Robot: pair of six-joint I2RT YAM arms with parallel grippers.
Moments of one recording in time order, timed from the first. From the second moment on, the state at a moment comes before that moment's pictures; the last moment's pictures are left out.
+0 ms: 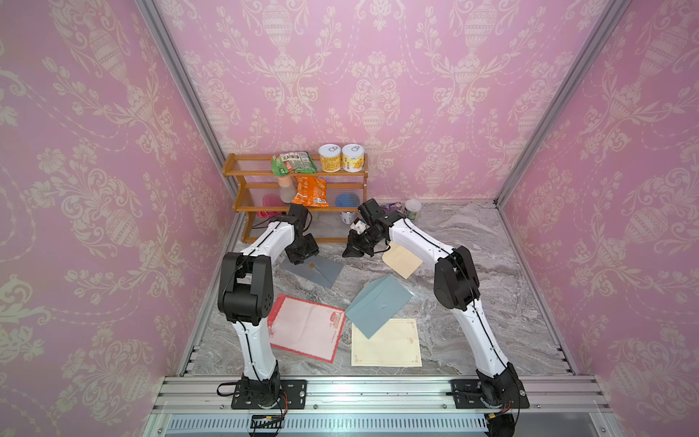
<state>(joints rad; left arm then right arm) -0.11 1.94 1.50 -0.88 0.10 -0.61 0.58 2.46 2.25 -0.86 -0.63 0.79</state>
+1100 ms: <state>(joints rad) -0.10 2.08 1.50 -0.84 0.20 -0.49 0.63 2.70 2.46 -0.95 -0.62 0.88</state>
